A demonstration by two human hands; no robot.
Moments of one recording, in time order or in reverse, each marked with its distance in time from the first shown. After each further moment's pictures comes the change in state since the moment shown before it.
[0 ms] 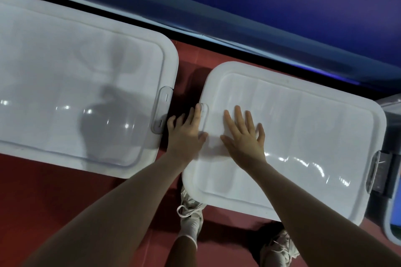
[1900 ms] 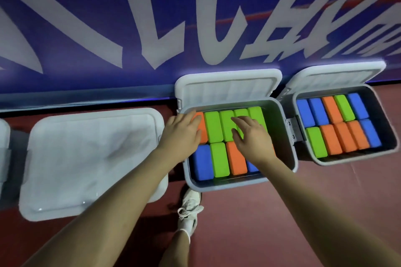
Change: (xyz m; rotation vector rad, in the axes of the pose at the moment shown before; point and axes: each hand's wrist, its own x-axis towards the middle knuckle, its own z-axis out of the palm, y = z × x) left_hand -0.108 0.632 -0.063 0.210 0.076 0.543; right_hand -0.367 0.510 -0.212 0.242 0.622 0.156
